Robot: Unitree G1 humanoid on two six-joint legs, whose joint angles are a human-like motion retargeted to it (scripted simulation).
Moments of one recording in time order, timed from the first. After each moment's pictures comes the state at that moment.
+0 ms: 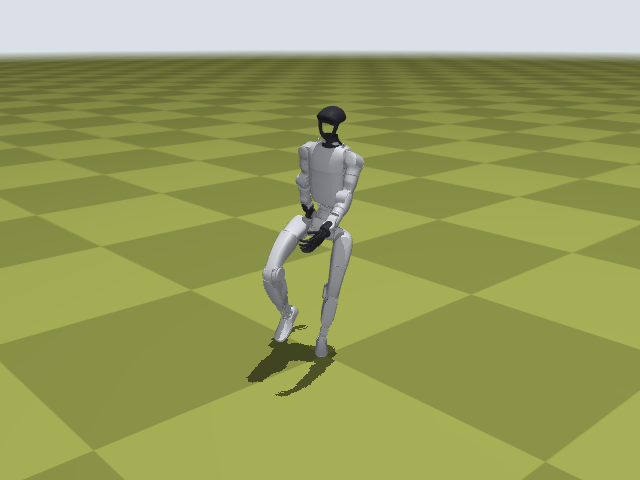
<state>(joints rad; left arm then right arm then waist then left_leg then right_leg) -0.48 0.10 0.23 0.99 -0.14 -0.16 -0.15 0.26 -0.24 -0.14 1.70 -0.24 0.13 0.19 -0.68 0.20 0.09 -0.06 0.06 -0.07 0.13 -0.17 0.14 -1.07 -0.42 -0.41 1.59 0.10 -0.04</state>
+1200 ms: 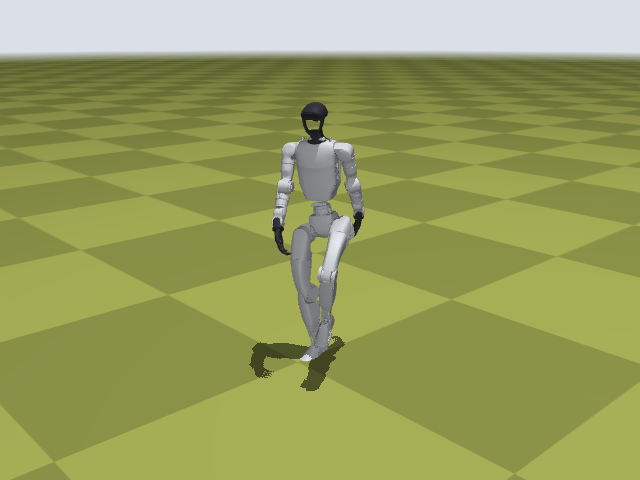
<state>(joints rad) 0.31 0.05 0.44 1.70 0.23 0.03 -0.26 -0.52 -0.03 -0.02 1.36 0.05 0.00 0.29 0.05 -0.14 0.11 -1.06 0.12 0.36 1.48 0.03 0.14 -0.06 -0.17 -0.30 0.19 0.05 -0.08</state>
